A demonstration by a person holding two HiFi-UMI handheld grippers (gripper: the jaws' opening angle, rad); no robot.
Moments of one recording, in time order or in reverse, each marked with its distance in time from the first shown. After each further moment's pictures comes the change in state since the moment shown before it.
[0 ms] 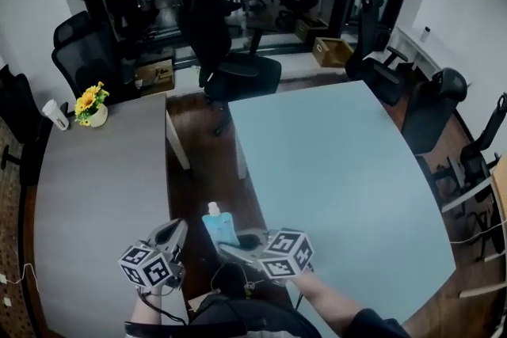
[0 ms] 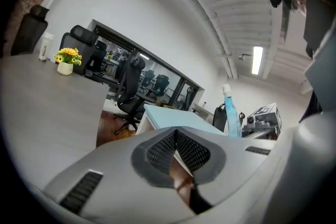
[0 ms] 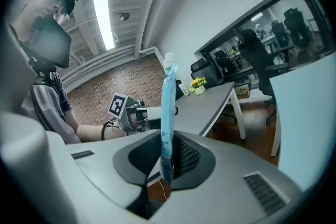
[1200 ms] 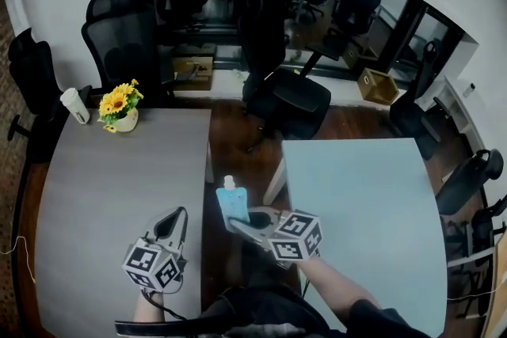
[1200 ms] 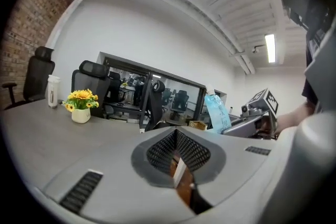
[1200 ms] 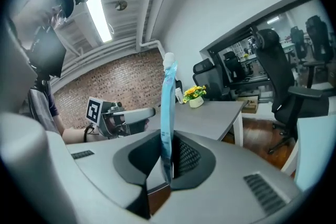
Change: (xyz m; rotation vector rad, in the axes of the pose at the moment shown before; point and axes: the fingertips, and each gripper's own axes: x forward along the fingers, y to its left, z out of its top) left arm 0.039 0.169 0.144 0.166 -0.176 0.238; right arm 0.158 -0.147 0.157 -0.125 0.066 0.033
